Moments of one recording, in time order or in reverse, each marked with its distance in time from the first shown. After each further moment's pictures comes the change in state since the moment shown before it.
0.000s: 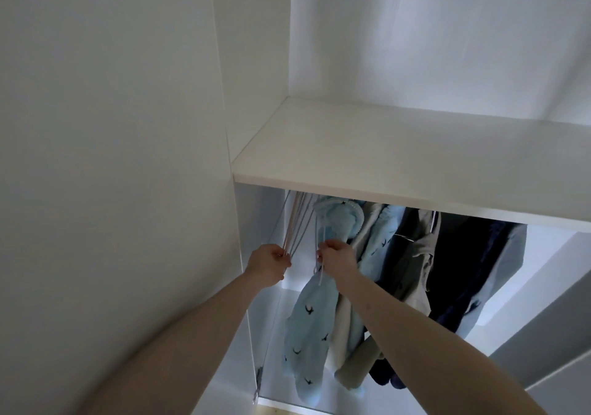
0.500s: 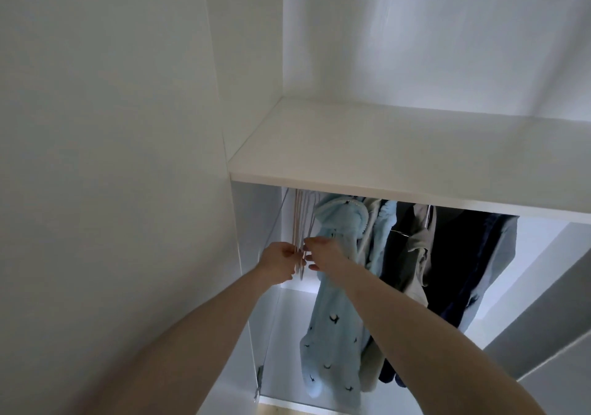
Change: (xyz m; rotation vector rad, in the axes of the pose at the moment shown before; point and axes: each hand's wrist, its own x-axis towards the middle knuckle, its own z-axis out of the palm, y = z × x) left_hand 0.002 0.020 0.017 -0.071 -0.114 0.002; right_hand 0.004 -0.021 0.017 -0.209 -0.227 0.016
